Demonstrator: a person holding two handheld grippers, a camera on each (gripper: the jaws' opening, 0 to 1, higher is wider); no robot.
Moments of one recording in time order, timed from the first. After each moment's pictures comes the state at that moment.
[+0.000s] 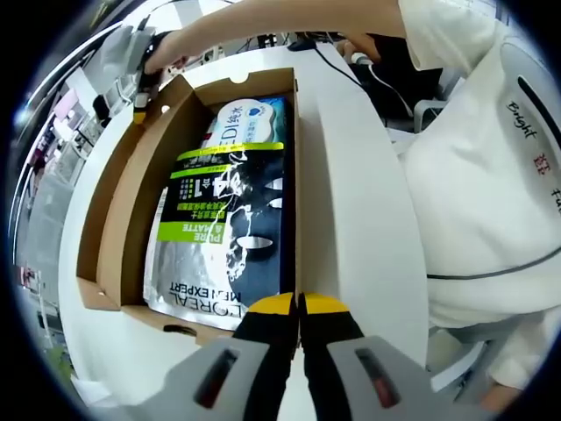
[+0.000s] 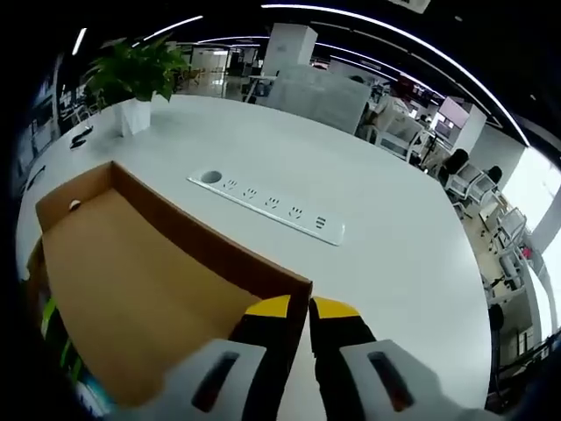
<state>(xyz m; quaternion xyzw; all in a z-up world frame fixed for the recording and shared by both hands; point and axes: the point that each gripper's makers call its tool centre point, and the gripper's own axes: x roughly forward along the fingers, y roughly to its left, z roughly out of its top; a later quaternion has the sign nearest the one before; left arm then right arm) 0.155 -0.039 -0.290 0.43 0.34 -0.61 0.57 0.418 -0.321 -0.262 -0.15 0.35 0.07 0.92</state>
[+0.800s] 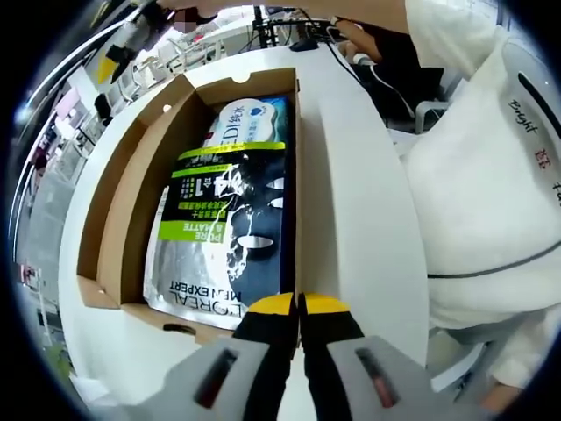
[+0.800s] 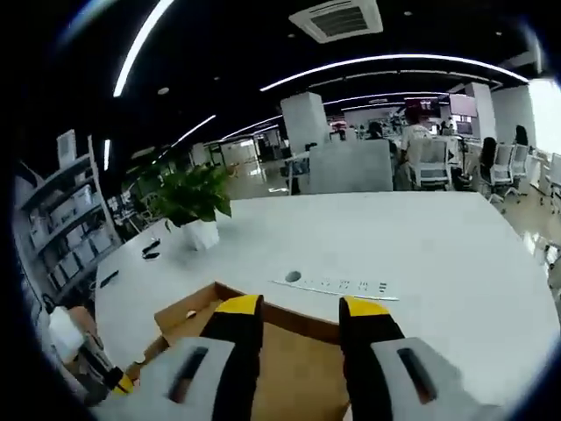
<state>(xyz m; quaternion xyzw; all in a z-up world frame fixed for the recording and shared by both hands) 0.154 -0.038 -0.291 0.43 0.34 -0.60 0.58 0.386 -0.272 -0.135 0.10 0.19 0.22 0.95</state>
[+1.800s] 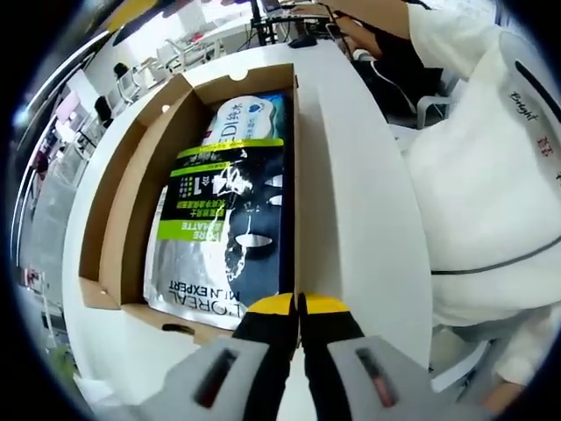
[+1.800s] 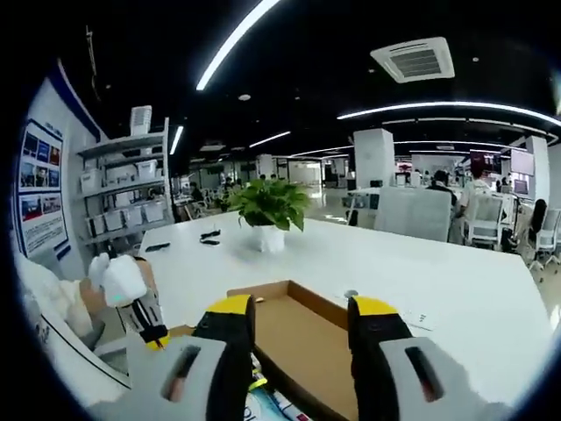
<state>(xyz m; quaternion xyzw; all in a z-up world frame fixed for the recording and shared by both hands) 0.156 -0.038 -0.295 0.44 0.34 -0.60 0.58 0.283 -0.217 -0.107 -0.03 0.11 0.37 0.92</state>
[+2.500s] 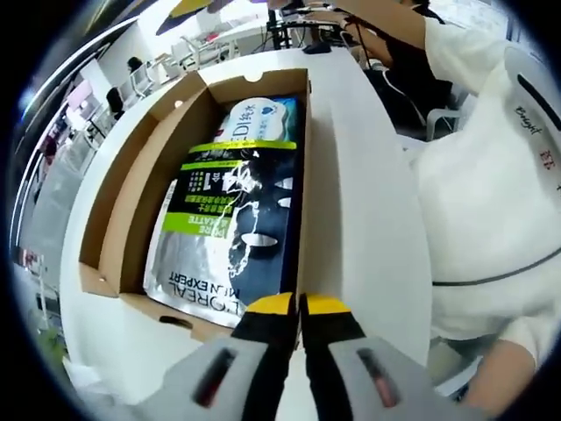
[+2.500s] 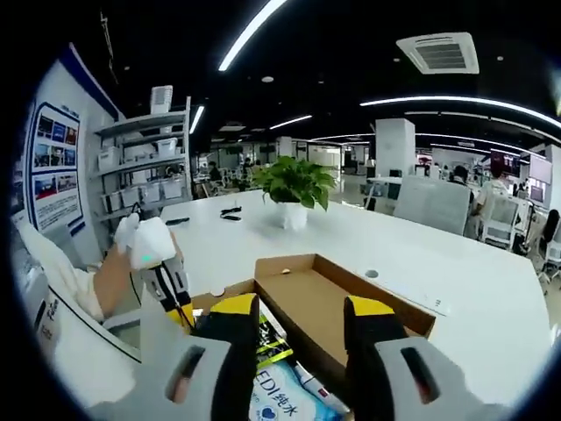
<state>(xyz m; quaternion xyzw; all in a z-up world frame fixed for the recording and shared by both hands) 0.158 -0.040 -0.296 0.42 0.34 -0.58 0.61 0.242 -0.210 -0.133 -0.07 0.12 0.39 0.91</state>
